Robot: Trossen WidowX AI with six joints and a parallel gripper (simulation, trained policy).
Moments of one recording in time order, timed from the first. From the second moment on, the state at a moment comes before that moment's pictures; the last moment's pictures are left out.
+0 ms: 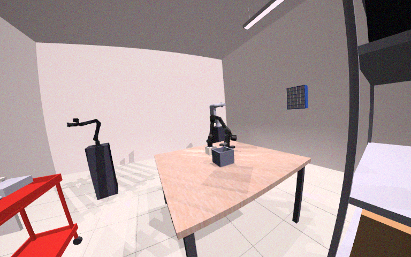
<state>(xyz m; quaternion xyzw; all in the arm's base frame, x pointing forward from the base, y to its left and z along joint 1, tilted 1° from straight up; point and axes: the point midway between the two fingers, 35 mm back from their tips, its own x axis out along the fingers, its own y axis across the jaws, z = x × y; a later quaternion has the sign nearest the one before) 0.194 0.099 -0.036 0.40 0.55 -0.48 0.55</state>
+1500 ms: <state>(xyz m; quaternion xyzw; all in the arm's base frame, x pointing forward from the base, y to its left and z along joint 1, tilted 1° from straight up) 0.286 0.068 0.103 0.50 0.47 -0.40 0.61</state>
